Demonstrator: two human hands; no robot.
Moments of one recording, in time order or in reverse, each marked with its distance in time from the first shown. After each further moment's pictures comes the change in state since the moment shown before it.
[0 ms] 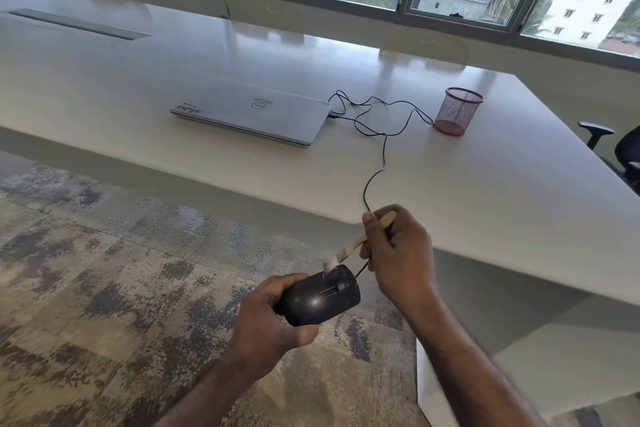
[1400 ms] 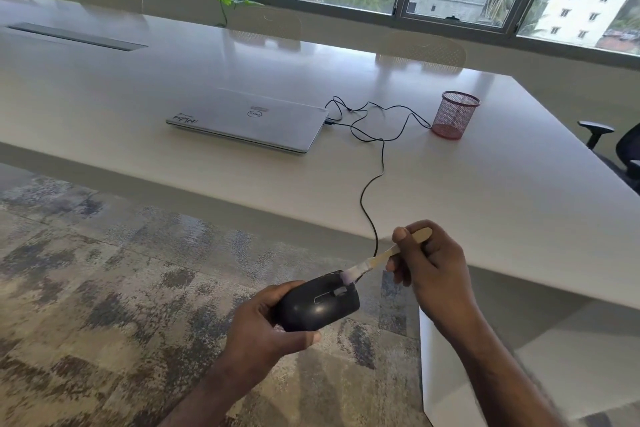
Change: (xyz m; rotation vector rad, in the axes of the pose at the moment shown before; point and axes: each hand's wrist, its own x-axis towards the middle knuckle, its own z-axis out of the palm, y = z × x) left_hand 0.010 -0.012 -0.002 -0.171 -0.023 -0.030; right_hand 0.003 0.028 -0.039 0.245 -0.091 0.014
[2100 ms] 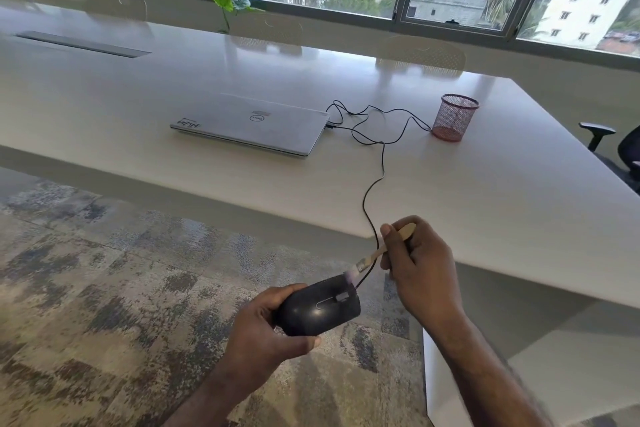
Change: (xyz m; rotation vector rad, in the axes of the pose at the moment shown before) left_hand -0.005 0.000 -0.004 0.092 -0.015 0.048; right_hand -0.004 -0.019 0.018 -0.287 0.098 -0.050
